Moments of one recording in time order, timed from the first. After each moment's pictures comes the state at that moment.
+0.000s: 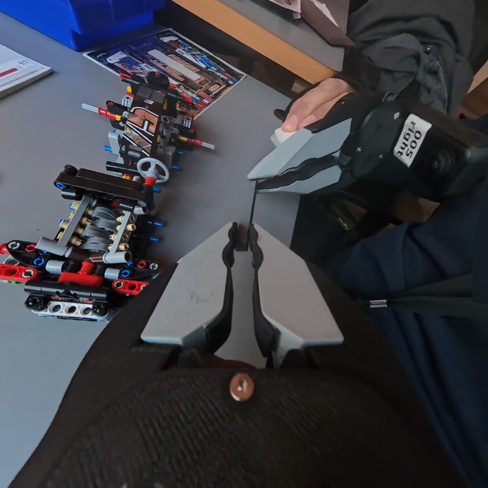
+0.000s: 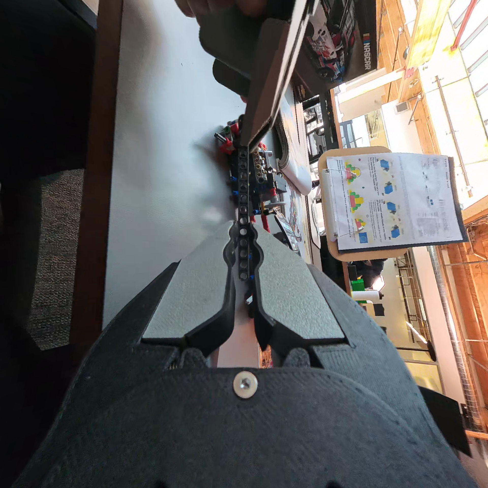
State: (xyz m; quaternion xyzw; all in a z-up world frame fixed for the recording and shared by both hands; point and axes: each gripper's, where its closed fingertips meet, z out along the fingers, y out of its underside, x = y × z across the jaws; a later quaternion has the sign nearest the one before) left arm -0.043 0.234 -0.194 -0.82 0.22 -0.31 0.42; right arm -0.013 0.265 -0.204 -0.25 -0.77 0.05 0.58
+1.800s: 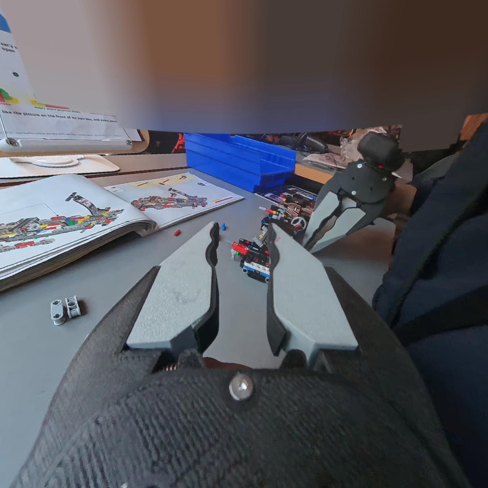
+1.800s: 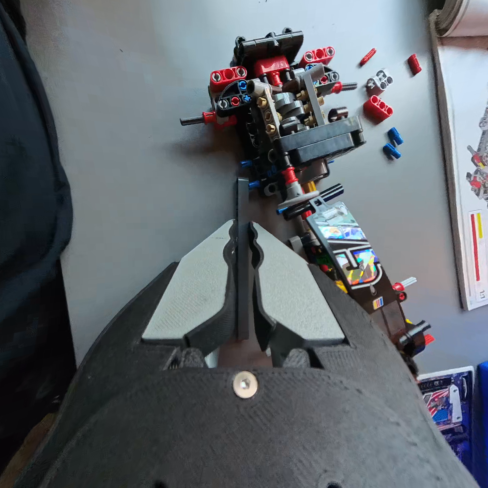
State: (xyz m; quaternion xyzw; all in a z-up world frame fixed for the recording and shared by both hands) left arm -0.221 0.215 -0.138 -0.70 0.08 -0.20 0.68; right arm -0.063 0.292 -0.250 -0.50 -0.81 0.19 0.23
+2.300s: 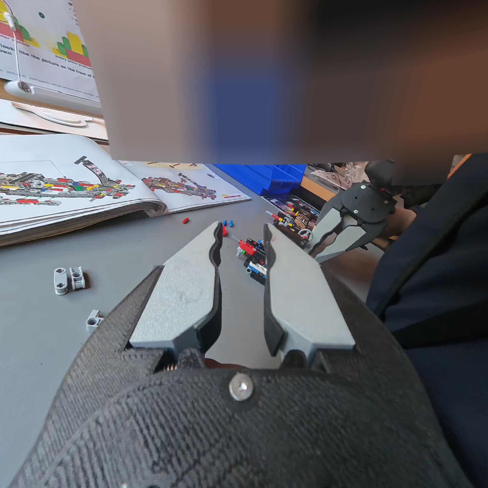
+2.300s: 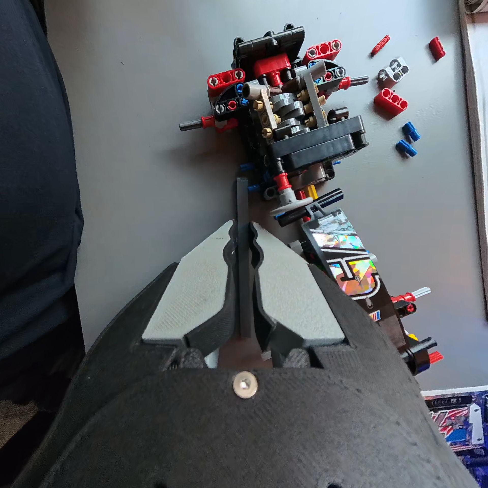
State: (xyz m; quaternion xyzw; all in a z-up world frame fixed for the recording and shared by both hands) left arm -0.245 0.224 -0.145 -0.71 -0.01 -0.25 0.66; right arm -0.067 0.291 -0.251 -0.51 -0.81 0.20 0.18
